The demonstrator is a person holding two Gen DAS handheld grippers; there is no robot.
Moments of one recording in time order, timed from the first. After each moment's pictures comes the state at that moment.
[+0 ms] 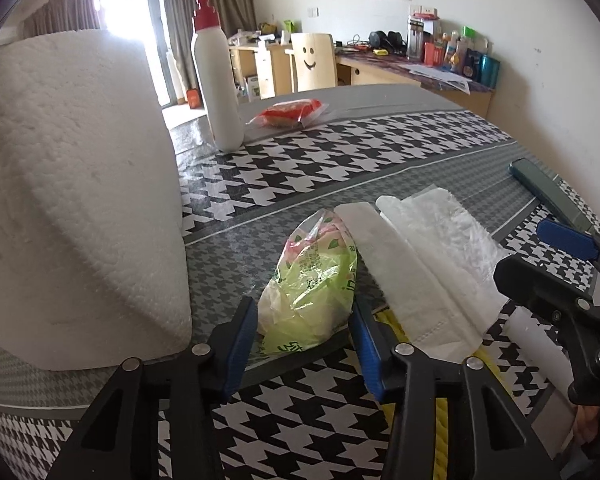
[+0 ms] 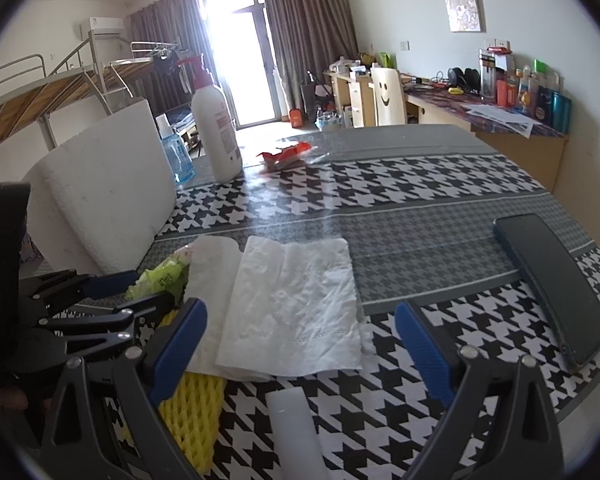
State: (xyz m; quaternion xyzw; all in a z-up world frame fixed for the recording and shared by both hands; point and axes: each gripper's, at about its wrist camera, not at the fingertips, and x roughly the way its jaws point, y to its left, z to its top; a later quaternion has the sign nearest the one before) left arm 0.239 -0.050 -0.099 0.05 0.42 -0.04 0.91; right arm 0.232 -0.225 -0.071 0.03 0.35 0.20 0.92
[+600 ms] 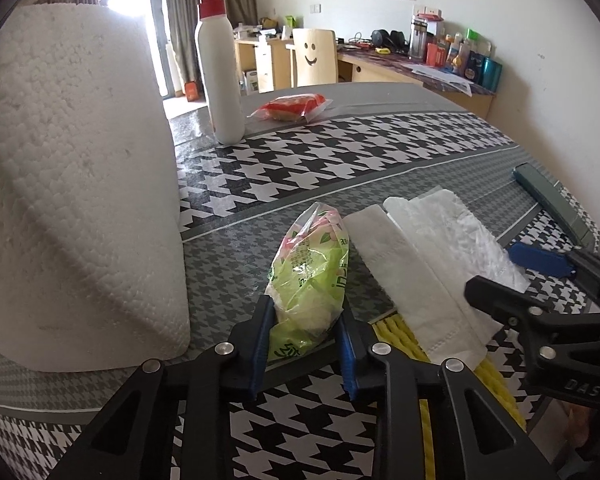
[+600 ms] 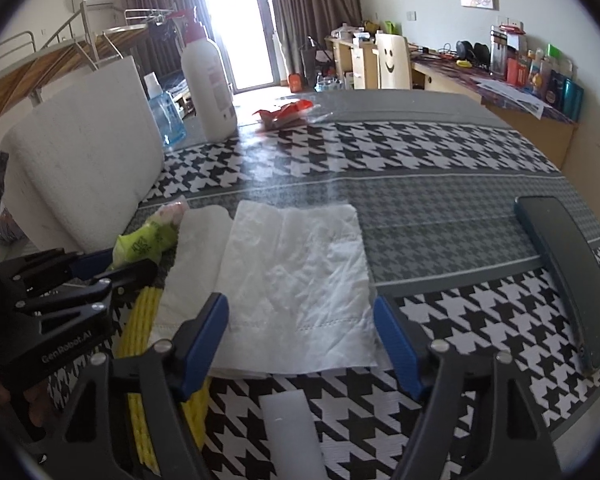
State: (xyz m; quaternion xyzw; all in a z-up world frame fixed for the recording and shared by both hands) left arm 0.243 -0.042 -0.101 0.03 0.42 -0.05 0.90; right arm 0.247 -0.212 -0.091 -0.01 0.41 0.19 0.89
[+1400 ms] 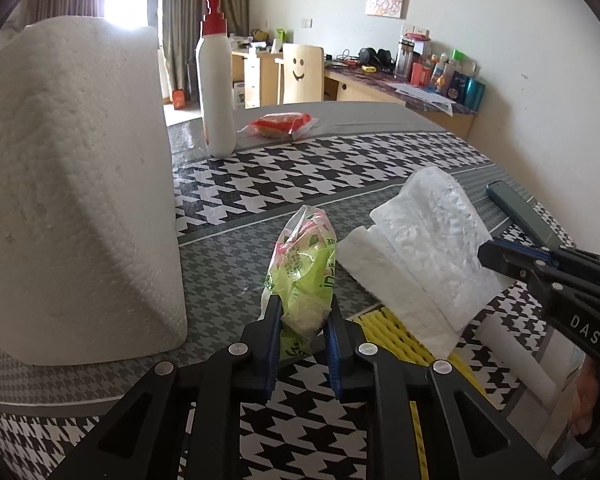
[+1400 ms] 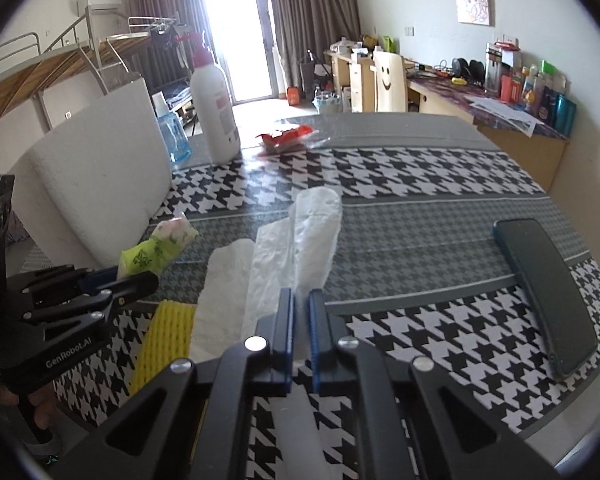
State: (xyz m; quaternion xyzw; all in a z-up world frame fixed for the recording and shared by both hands) left arm 0.225 -0.035 -0.087 -0.01 0.40 -0.08 0.91; right arm 0.235 -0.217 -0.062 -0.01 0.38 0.18 0.90
